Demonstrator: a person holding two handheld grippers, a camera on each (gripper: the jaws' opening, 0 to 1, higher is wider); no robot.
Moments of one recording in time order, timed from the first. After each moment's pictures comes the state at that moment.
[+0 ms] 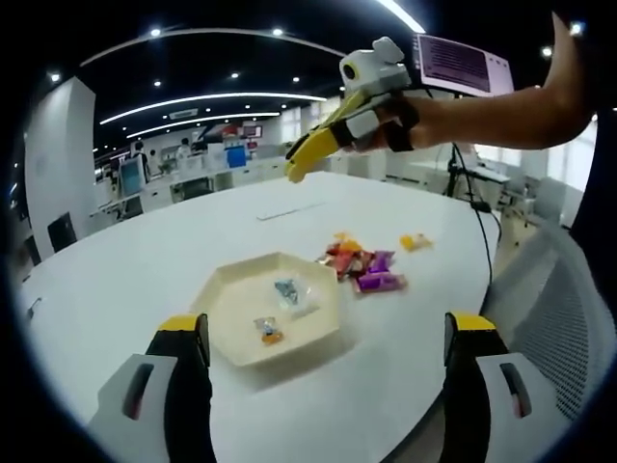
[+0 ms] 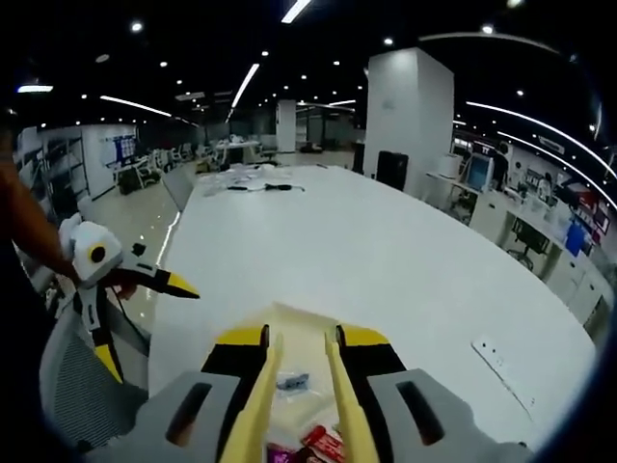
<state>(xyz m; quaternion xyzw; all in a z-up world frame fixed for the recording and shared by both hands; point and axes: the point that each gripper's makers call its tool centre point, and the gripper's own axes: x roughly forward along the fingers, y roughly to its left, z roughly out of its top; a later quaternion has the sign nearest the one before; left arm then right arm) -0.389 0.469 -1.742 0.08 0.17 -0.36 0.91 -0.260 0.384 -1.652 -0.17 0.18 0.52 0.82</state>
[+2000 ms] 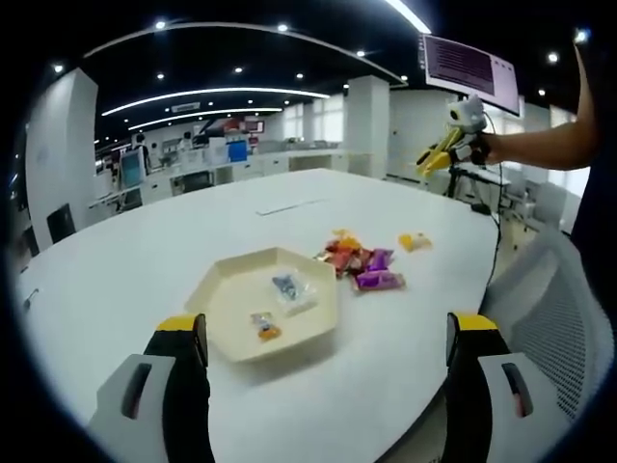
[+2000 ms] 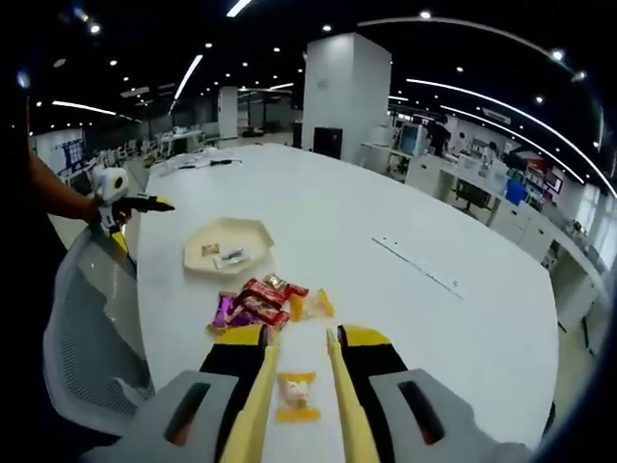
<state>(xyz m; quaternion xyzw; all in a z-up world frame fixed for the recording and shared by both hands) -0.389 0.468 -1.746 0.07 0.18 -0.36 0.91 -0.317 0.128 -1.683 -0.16 0.24 0.40 0.87</state>
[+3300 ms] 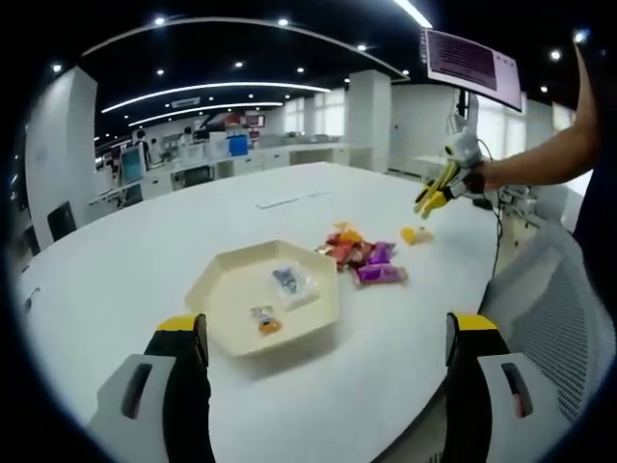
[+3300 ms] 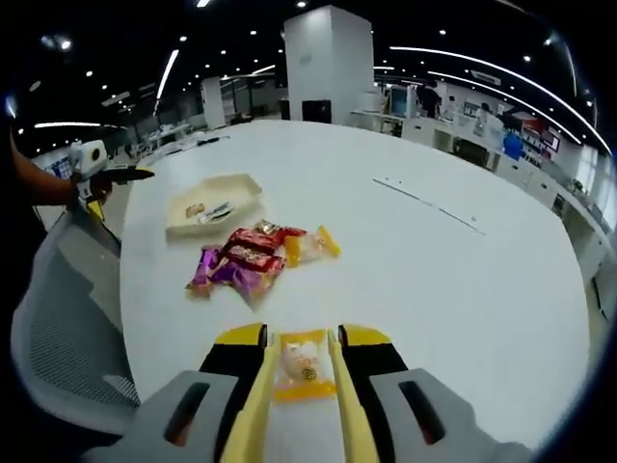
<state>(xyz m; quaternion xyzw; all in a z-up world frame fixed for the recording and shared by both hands) -0.390 0.469 -1.752 0.07 0.20 -0.36 0.91 -0.315 0.118 -1.784 -0.12 0.31 0.38 0.86</state>
